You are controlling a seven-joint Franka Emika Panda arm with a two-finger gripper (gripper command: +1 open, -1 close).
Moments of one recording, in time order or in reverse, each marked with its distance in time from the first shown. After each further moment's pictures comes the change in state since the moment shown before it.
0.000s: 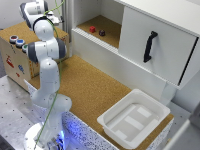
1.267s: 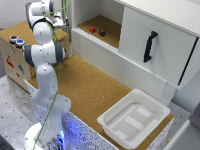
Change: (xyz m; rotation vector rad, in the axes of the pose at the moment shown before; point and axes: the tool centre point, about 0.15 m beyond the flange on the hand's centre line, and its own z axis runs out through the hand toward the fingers) arm -0.128 0.052 -0.005 -0.022 -0.070 0.402
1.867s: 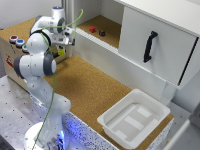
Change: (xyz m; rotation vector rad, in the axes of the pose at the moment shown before) arm -0.064 0.052 0.098 0.049 0.096 0.352
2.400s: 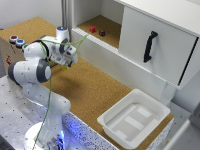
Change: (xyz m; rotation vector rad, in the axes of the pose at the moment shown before) arm -0.011 0.009 0.111 0.066 0.030 0.310
